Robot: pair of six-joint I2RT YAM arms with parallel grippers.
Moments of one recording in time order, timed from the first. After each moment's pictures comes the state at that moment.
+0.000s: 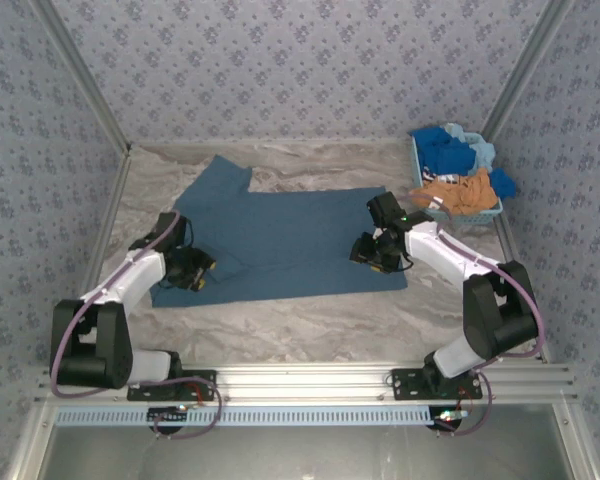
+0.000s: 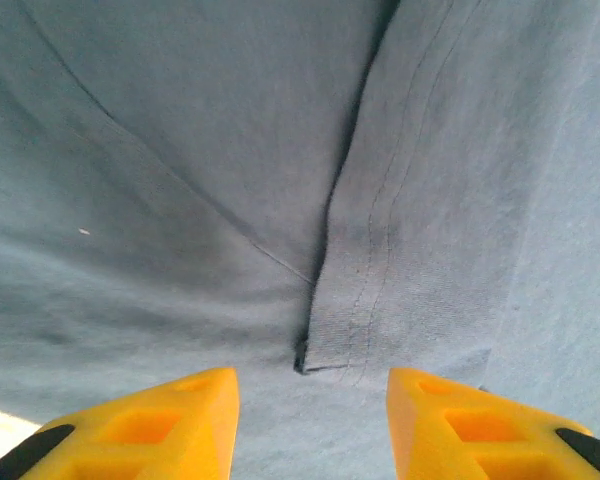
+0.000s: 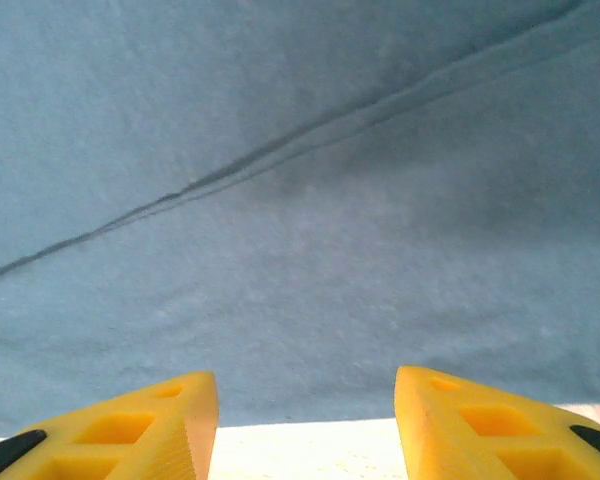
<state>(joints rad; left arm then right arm) -0.11 1.34 0.74 -0.63 0.21 -1.12 0.39 1.53 1.01 -0.73 -0.18 0.68</state>
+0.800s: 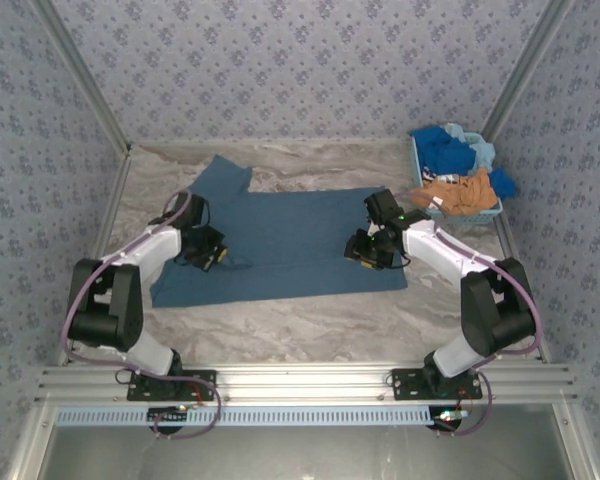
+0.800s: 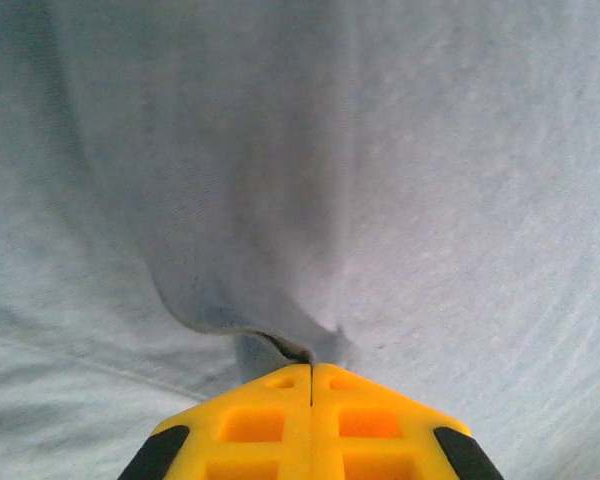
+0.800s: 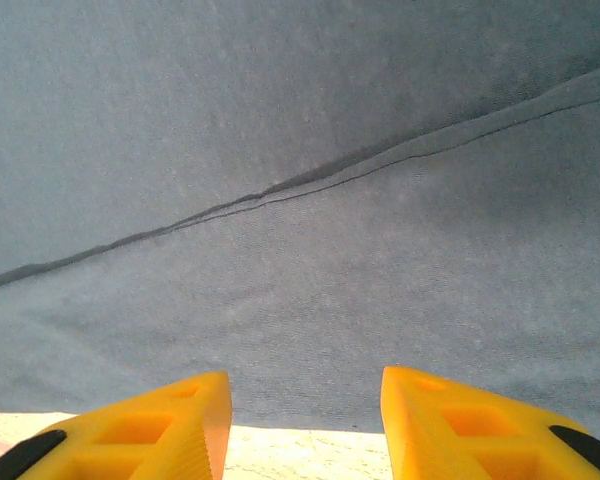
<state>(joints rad) -0.19 1.57 0.94 -0.56 0.22 -1.16 0.40 1.55 1.03 -0.69 -0.25 0.68</state>
